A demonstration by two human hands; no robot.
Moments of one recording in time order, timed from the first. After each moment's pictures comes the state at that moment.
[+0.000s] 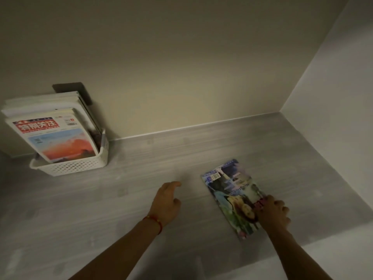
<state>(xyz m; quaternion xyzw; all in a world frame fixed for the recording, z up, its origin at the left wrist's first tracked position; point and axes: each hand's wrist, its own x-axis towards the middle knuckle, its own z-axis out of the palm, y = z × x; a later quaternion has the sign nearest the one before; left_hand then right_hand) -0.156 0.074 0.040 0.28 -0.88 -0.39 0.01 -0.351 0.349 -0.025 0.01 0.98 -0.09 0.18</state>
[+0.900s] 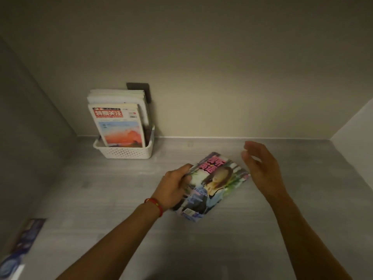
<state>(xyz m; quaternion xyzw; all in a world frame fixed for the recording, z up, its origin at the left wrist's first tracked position) -0.096 0.013 0.118 0.22 -0.87 -0.41 0.16 -0.316 0.173 0.139 -0.34 0.76 -0.55 0.09</state>
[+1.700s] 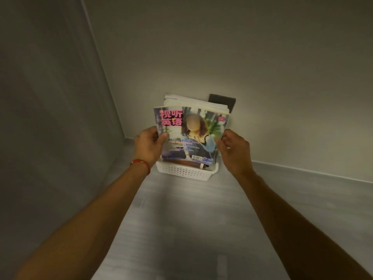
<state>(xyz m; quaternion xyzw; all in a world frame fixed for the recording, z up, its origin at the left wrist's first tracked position) 0.030 -0.328 0.121 0.46 -0.71 -0.40 0.37 -0.171 -0.188 0.138 -0.47 0.77 -0.43 0.03</state>
